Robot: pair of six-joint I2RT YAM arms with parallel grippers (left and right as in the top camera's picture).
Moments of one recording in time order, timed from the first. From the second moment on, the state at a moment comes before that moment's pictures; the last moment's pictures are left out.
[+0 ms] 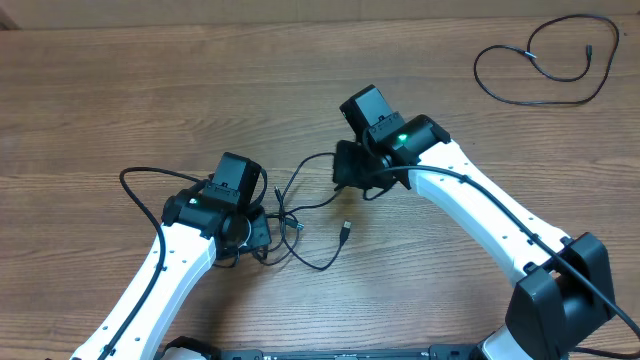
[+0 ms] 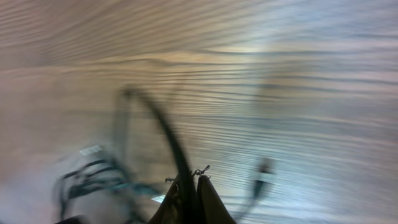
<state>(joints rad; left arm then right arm) -0.33 1.30 0.91 -1.01 0.01 -0.60 0.57 1.74 1.43 -0.90 -0.17 0.72</state>
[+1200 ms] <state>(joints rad) -0.33 1.31 0.91 -1.03 -0.22 -0.78 0.38 1.36 1.82 -1.21 0.38 0.71</state>
